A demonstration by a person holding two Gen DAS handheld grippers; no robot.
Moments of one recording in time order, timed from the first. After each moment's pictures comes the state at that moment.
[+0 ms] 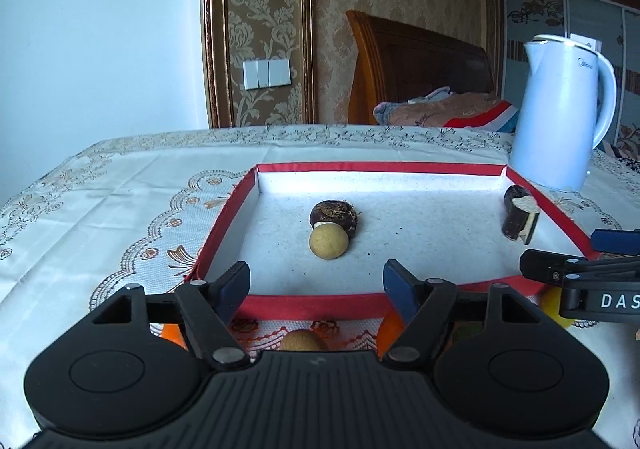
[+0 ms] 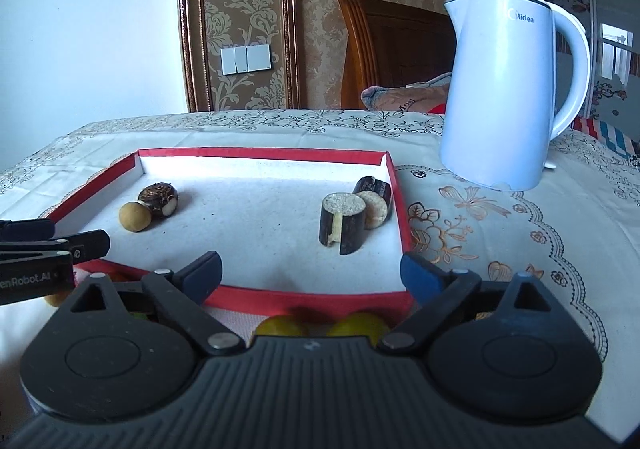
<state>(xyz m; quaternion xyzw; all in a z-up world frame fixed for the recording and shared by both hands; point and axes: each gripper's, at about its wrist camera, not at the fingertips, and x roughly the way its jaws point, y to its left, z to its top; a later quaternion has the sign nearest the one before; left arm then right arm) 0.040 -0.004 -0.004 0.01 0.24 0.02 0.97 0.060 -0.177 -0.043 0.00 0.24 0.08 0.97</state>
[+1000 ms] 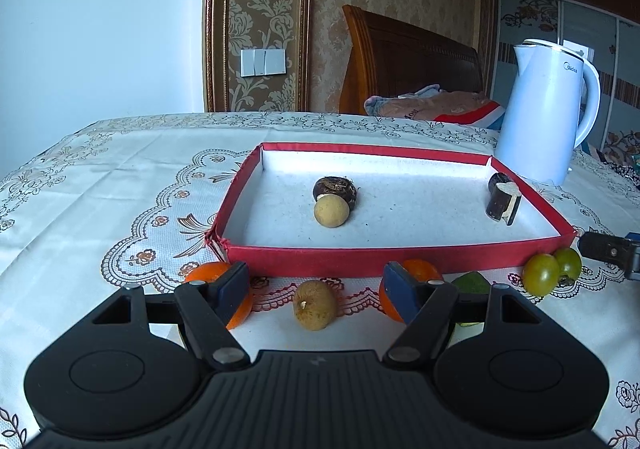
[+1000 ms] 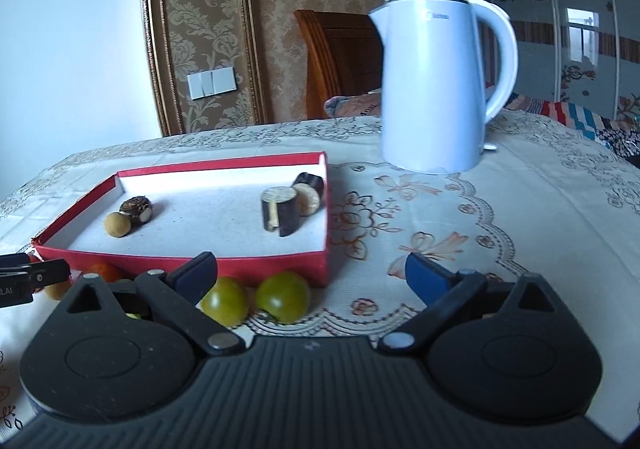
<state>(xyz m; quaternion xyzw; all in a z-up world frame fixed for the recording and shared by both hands) 0.015 0.013 -0.008 -0.02 0.25 0.00 0.97 0.015 -0.230 -0.041 0.05 0.22 0.03 0.97</state>
